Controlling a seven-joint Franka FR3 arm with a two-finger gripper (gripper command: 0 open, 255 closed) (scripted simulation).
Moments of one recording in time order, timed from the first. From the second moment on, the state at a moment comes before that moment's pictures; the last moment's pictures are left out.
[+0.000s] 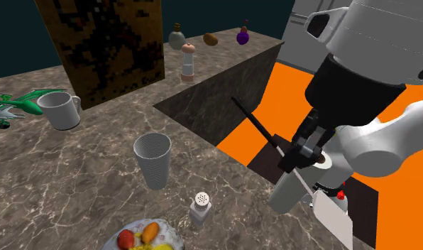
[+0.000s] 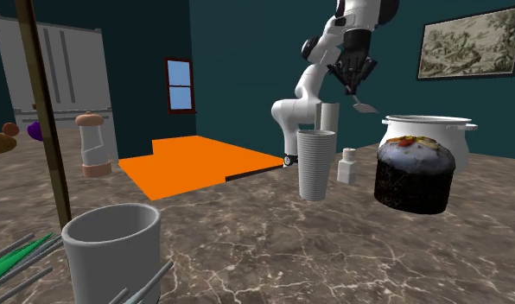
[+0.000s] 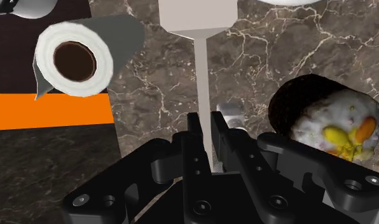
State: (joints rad) arm 0.38 -0.83 0.60 -2.29 0.38 1.60 0.77
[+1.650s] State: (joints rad) arm 0.66 -1.17 0.83 -2.14 0.73 1.27 1.31
